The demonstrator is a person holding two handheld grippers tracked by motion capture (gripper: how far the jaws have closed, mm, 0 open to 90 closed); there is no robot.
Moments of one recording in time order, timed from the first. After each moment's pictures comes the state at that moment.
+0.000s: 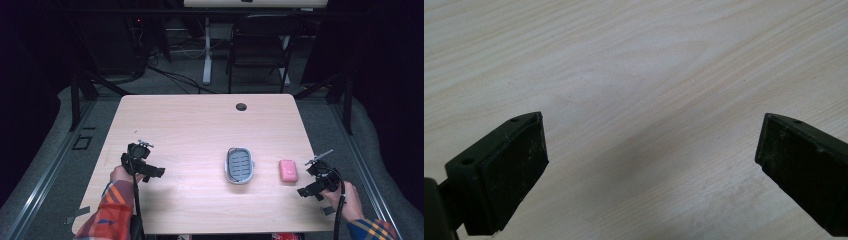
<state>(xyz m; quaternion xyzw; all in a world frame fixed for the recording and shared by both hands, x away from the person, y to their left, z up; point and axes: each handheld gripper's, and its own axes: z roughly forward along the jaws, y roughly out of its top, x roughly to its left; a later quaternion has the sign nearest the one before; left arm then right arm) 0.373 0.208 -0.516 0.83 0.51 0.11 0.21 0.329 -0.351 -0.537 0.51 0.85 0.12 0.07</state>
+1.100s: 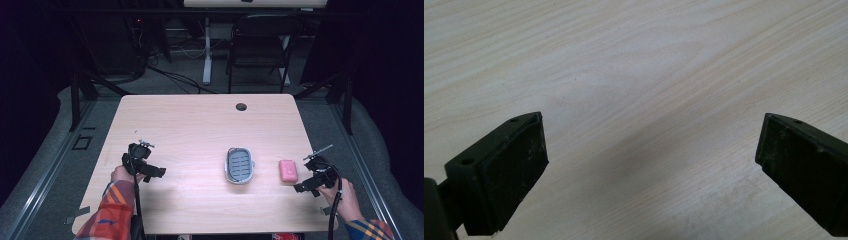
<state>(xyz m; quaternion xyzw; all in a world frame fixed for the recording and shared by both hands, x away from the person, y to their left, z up) 0.373 0.206 -0.516 0.83 0.51 0.10 0.21 0.333 -0.338 -0.519 0.53 0.83 0.13 0.06</state>
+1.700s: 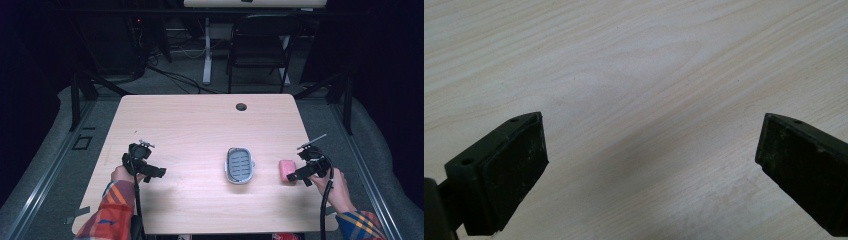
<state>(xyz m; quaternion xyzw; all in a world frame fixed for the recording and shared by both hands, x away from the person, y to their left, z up) 0.372 0.205 -0.517 0.83 0.51 0.10 0.21 0.358 -0.321 -0.507 0.55 0.82 0.14 0.05</state>
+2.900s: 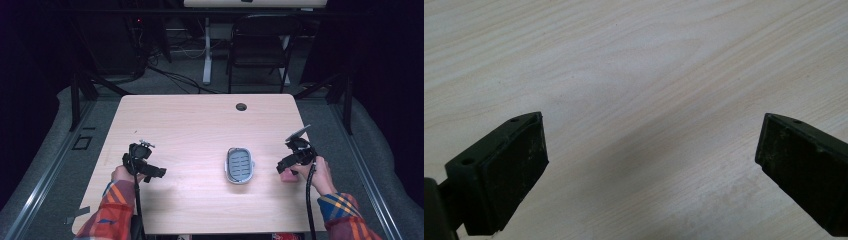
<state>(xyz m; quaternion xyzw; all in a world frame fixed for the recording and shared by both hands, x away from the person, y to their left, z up) 0.374 0.205 -0.517 0.83 0.50 0.10 0.21 0.409 -0.300 -0.530 0.60 0.79 0.10 0.00</state>
